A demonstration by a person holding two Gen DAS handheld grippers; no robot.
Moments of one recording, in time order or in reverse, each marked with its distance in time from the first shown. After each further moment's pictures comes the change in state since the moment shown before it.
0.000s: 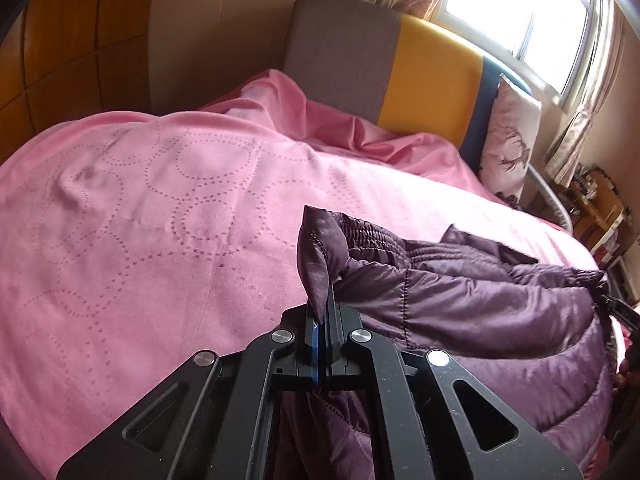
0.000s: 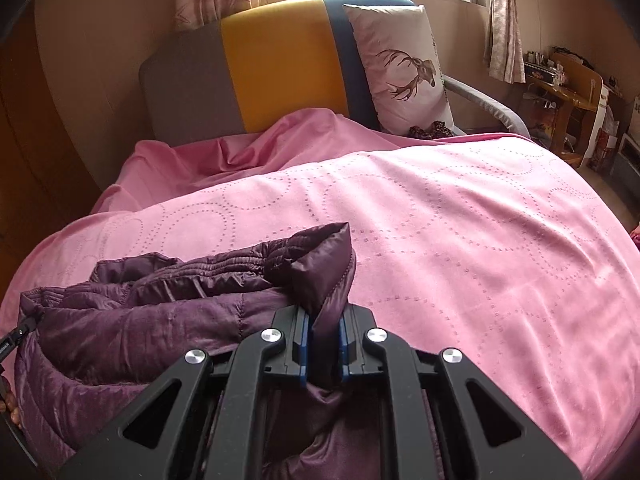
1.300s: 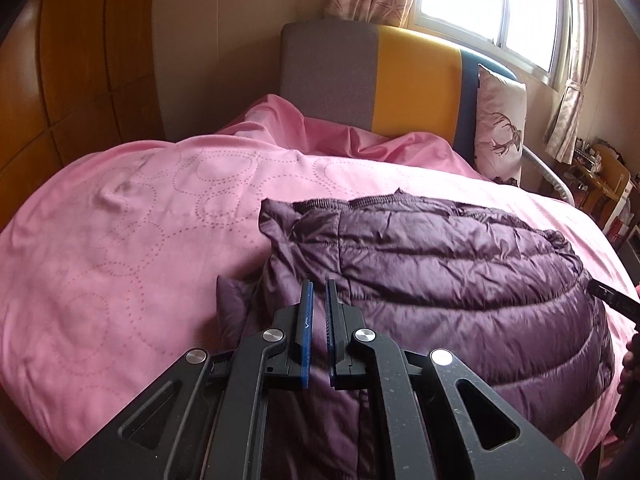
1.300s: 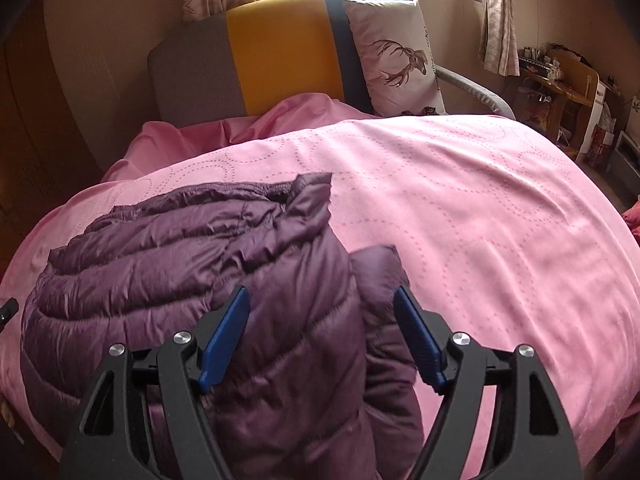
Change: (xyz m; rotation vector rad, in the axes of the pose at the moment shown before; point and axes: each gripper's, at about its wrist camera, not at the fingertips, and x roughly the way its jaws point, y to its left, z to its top) left arm -0.082 -0.049 -0.063 0.096 -0.081 0.084; right arm -0.055 -0.023 -0.071 0.003 0.026 0.004
